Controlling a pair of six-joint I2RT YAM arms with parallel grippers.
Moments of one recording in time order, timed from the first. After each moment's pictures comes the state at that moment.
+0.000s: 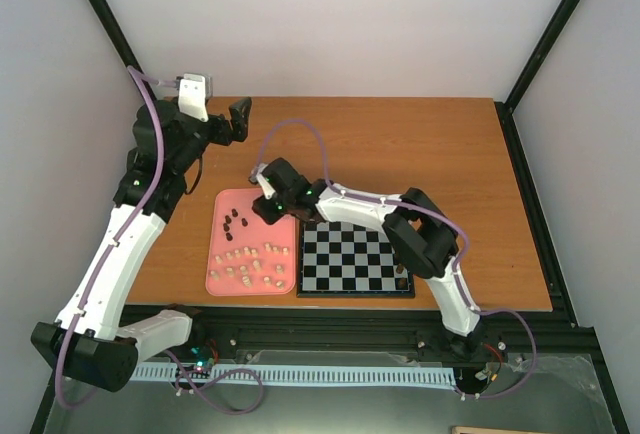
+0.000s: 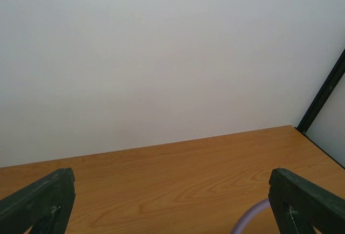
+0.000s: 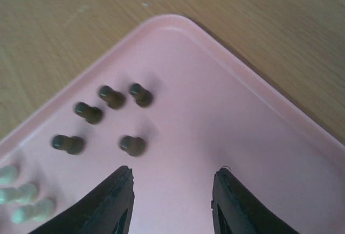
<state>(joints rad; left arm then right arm) -0.25 1.11 1.24 -0.24 0.11 -0.14 0.93 2.12 1.55 -0.20 -0.12 0.18</state>
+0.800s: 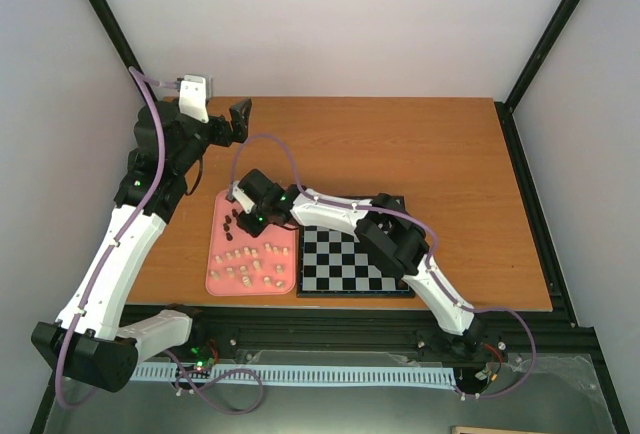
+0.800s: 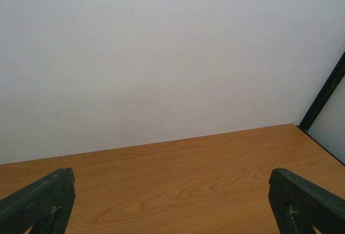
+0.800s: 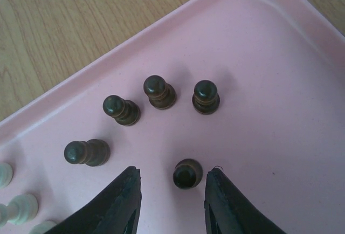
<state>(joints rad) -0.25 1.11 1.23 -0.24 0.10 -0.14 1.01 2.35 1.84 -0.36 -0.18 0.06</state>
